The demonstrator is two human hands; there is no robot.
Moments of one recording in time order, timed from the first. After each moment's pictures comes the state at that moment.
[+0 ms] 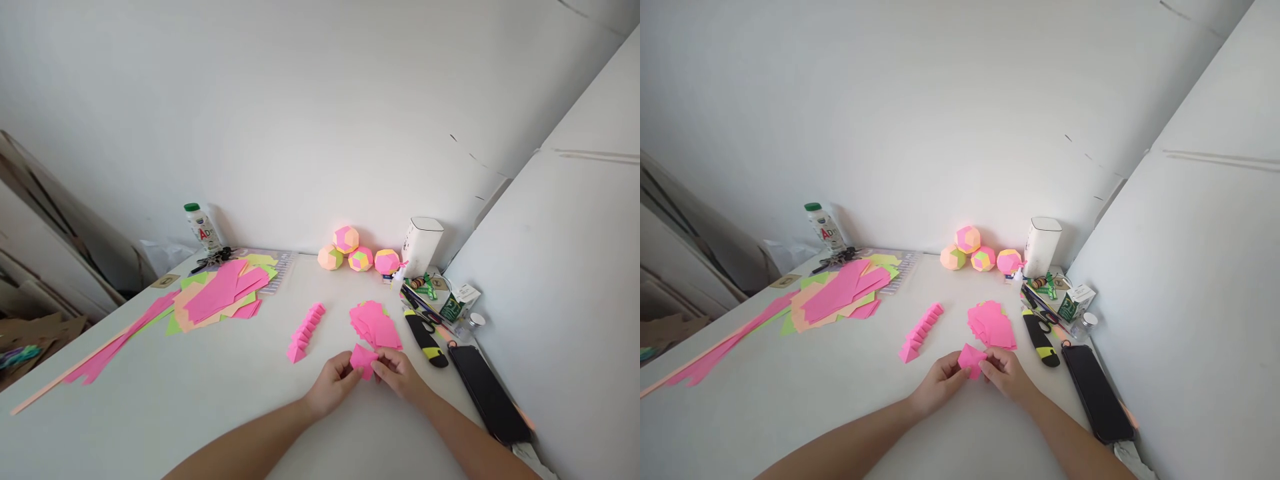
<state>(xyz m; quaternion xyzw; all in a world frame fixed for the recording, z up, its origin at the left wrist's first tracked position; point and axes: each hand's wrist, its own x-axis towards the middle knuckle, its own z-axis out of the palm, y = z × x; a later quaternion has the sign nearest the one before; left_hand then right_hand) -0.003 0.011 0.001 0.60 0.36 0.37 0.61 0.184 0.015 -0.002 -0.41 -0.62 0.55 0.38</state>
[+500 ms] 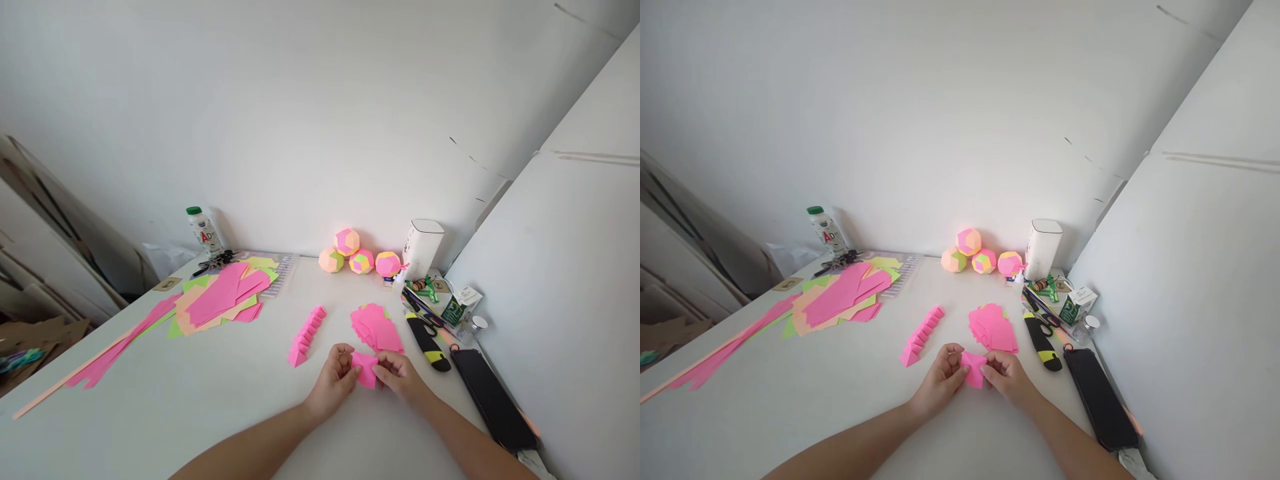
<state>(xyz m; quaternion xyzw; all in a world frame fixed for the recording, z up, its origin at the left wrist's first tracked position) 0.004 0.015 -0.018 0.49 0.33 0.45 0.67 0.185 0.017 -0.009 -0.40 -0.60 0.57 0.40</state>
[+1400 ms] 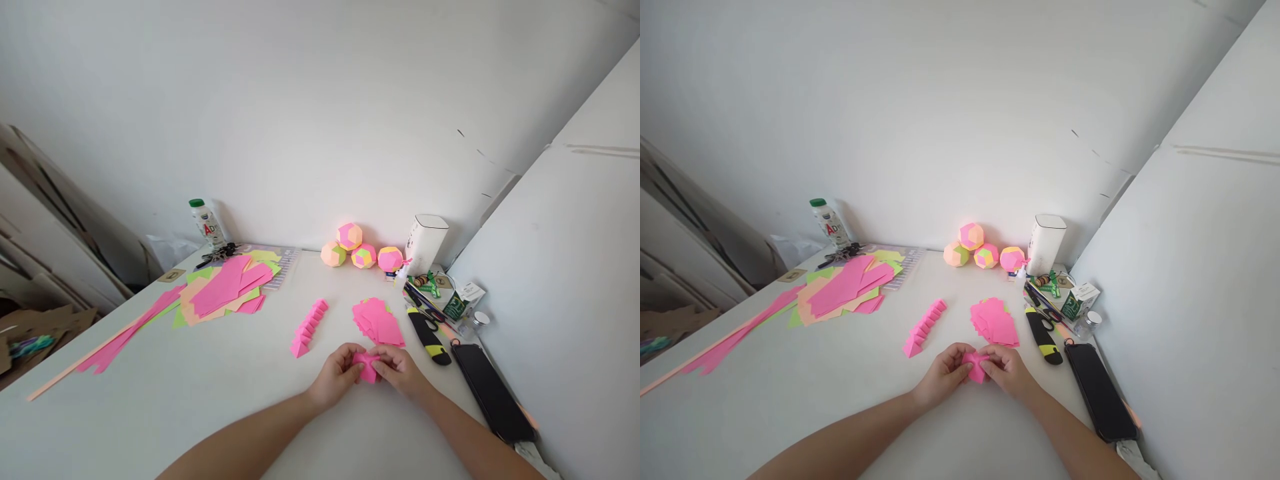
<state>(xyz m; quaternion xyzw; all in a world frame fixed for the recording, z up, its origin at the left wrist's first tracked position) 0.002 0.013 -0.009 0.50 0.35 0.42 0.67 0.186 0.017 -0.015 -0.40 -0.62 0.56 0.38</state>
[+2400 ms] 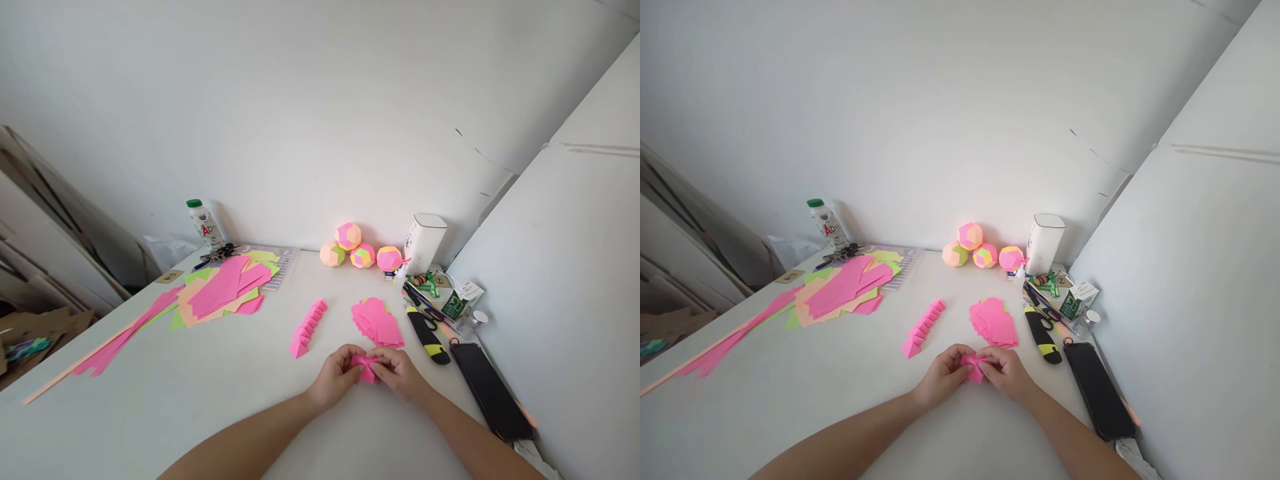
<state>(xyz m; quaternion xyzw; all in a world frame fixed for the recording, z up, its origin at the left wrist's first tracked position) 0.002 0.014 -0.014 0.52 0.36 0.40 0.67 0.184 0.015 -0.013 -0.42 -0.66 0.51 0.36</state>
